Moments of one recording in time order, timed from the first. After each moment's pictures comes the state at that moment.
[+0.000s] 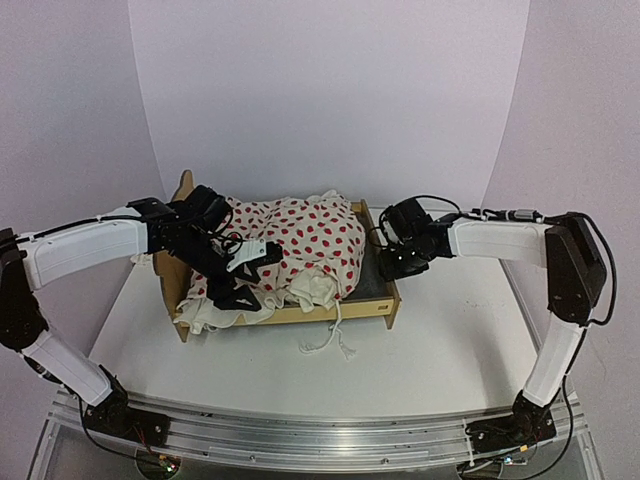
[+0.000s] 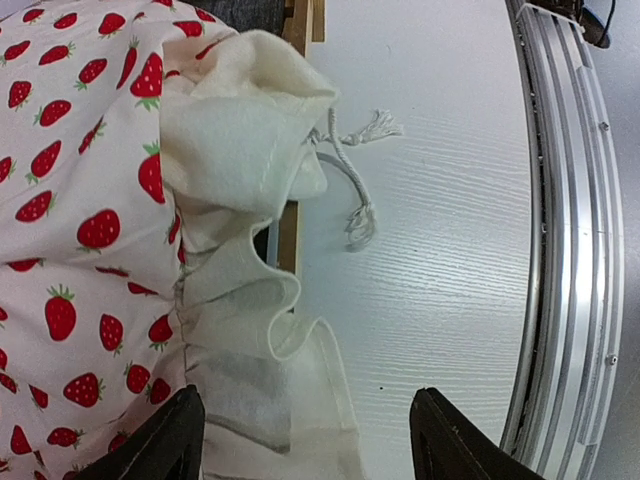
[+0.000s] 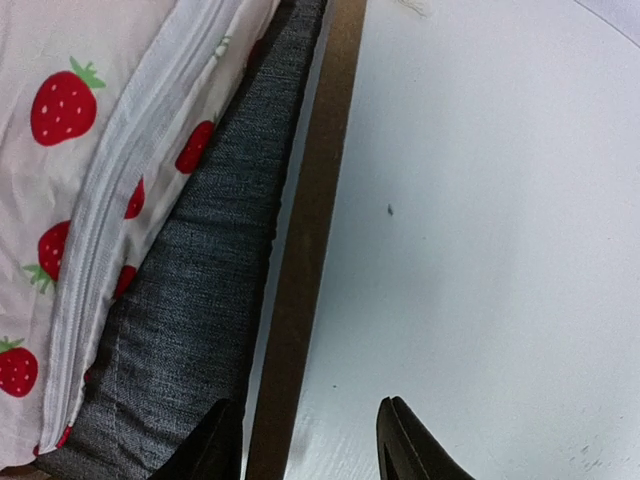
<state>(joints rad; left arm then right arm) -0.69 1.47 1.20 -0.75 0.42 0.66 0.63 1.83 1.30 -0.47 0.17 0.26</state>
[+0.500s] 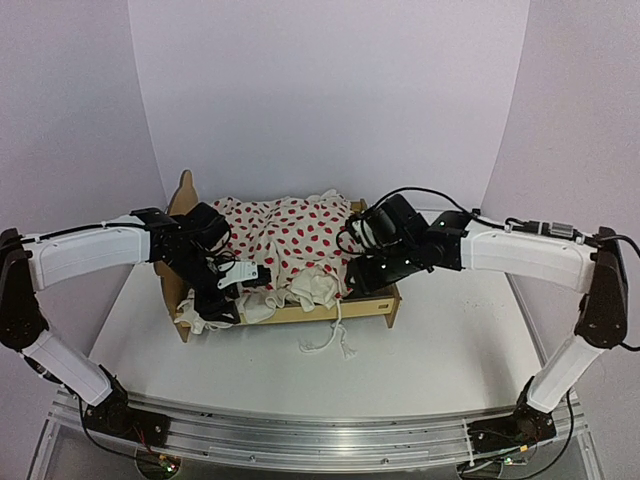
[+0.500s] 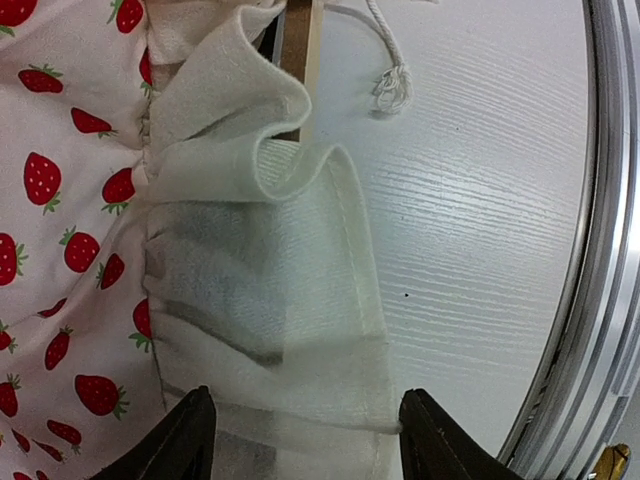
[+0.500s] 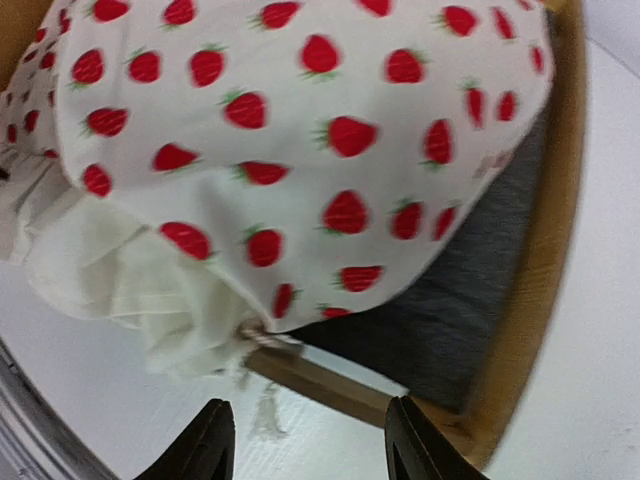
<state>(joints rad) -0.68 1.47 1.12 -0.84 0.23 0.68 0.86 1.65 1.34 -0.61 0.12 0.30</state>
